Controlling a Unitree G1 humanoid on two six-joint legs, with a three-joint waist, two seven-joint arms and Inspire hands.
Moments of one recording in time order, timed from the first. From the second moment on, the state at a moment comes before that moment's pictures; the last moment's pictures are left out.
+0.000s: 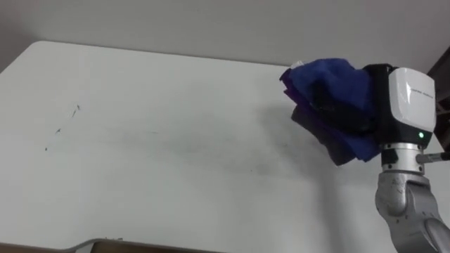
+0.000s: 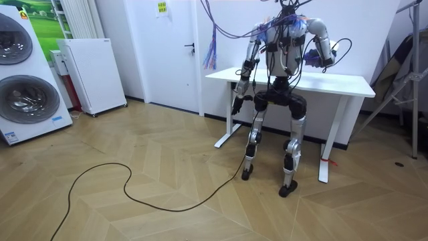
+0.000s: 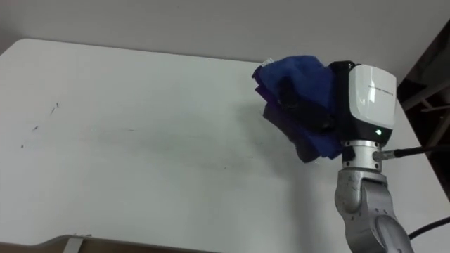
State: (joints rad) left arm 0.36 0.25 0.08 0.83 0.43 0.05 0.04; right arm -0.02 -0.41 0.02 0.16 -0.79 -0.08 -0.51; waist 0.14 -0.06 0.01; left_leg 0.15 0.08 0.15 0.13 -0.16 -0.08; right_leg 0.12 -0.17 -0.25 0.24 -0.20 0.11
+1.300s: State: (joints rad) left arm 0.36 0.25 0.11 0.87 0.43 0.04 0.04; right arm -0.02 -0.41 0.02 0.12 -0.81 -0.12 -0.52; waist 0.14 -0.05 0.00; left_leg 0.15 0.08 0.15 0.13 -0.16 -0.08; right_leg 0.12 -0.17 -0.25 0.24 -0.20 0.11
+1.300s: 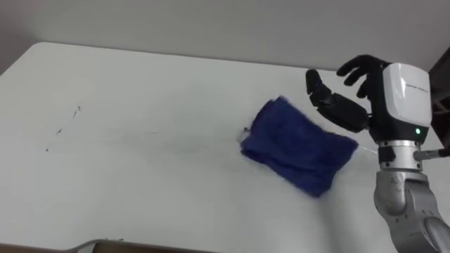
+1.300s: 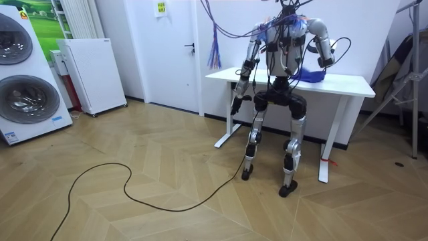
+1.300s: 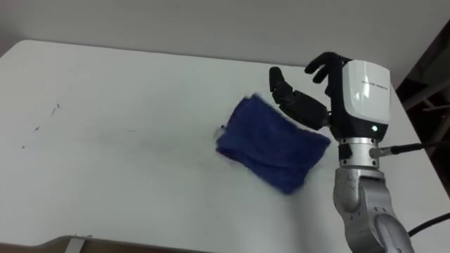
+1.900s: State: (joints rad) left arm 0.39 0.25 0.14 0.90 0.43 0.04 0.02; right arm 0.04 -0.41 -0.09 0.12 -0.76 -0.15 -0.56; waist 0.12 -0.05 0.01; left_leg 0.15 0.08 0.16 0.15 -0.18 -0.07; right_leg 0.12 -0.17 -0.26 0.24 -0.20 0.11
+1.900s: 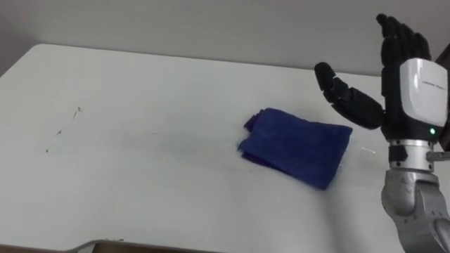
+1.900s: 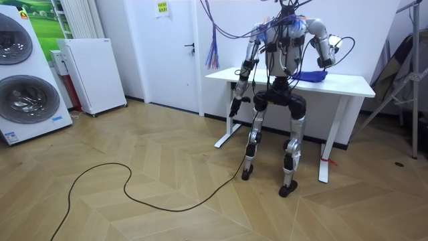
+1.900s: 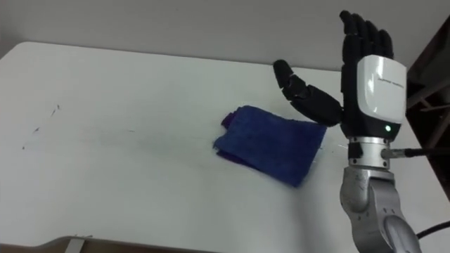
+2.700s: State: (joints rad) left arm 0.43 0.25 0.29 0.88 0.43 0.04 0.05; right arm 0.19 -0.41 -0.38 0.78 -0.17 -0.14 -0.75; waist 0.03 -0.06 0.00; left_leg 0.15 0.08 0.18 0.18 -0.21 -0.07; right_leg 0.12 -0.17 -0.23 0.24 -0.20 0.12
